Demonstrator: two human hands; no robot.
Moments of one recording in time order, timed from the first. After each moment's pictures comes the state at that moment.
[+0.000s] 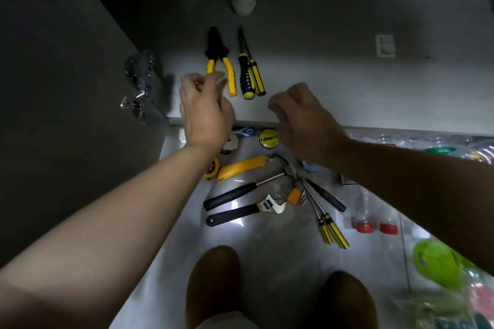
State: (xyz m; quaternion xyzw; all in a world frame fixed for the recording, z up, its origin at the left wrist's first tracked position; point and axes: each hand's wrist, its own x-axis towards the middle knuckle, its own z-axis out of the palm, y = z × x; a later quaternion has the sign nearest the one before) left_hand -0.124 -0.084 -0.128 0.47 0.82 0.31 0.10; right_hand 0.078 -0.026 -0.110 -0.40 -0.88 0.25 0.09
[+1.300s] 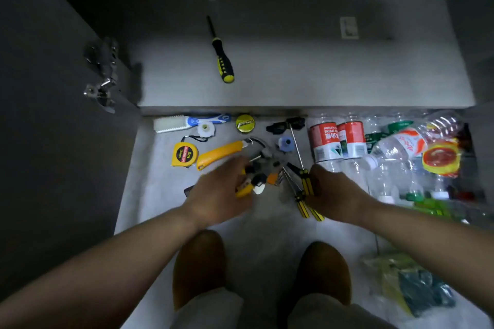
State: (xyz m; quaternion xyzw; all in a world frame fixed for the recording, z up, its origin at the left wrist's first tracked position) left_hand -0.054 -0.205 -0.165 0.65 0.67 0.12 0.35; right_hand 0.201 -0.129 -0.123 -0.57 -0.70 0.38 -0.19
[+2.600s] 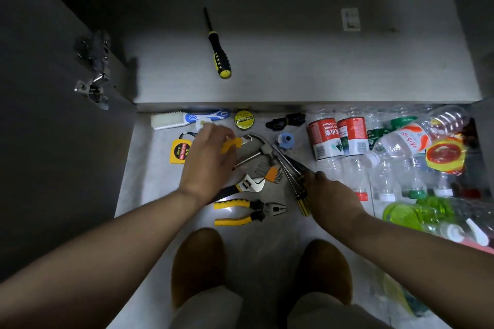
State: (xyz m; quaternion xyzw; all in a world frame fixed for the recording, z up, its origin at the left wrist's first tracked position) left_hand -0.071 -0.172 -0.175 0.61 0.71 0.27 0.23; right_hand 0.202 -0.156 -0.161 -0.53 -0.80 0.17 -0.24
